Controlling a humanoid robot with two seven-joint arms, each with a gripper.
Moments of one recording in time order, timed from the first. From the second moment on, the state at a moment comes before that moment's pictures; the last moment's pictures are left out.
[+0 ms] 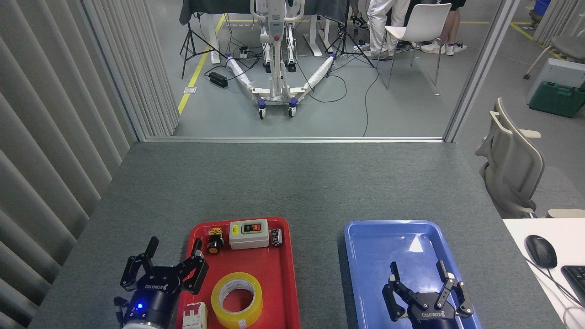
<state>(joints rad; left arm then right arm) 0.05 0.08 -0.01 -1.66 -1.35 -0.07 0.08 0.18 0.05 -0.04 -1.64 1.55 -0.07 -0.19</state>
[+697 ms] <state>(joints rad) 0.04 0.08 -0.01 -1.66 -1.34 -0.08 0.08 0.18 0.05 -0.04 -1.65 1.56 -0.07 -0.19</state>
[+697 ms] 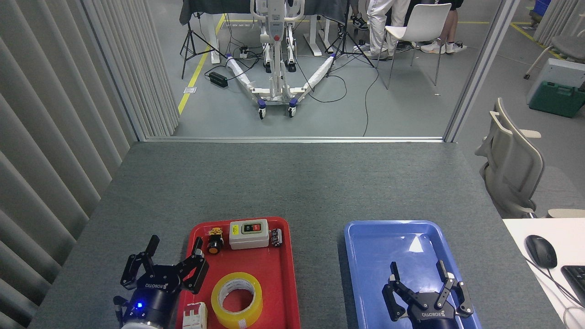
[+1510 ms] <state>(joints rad) -0.09 0.09 -0.11 -1.65 -1.21 -0.07 -0.29 0.18 0.05 -0.04 -1.65 1.56 -0.07 -0.19</state>
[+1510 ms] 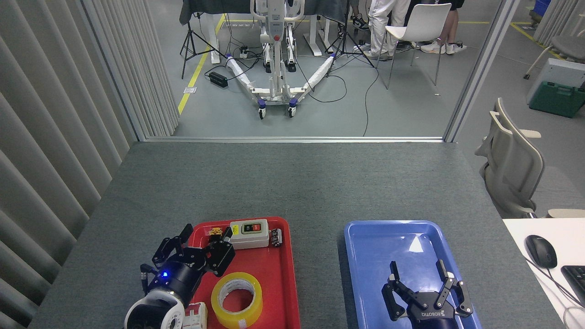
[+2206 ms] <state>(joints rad) -0.18 0.18 -0.22 -1.70 -1.17 -0.08 -0.83 0.18 0.05 -0.04 -1.65 1.56 -0.07 -0.19</state>
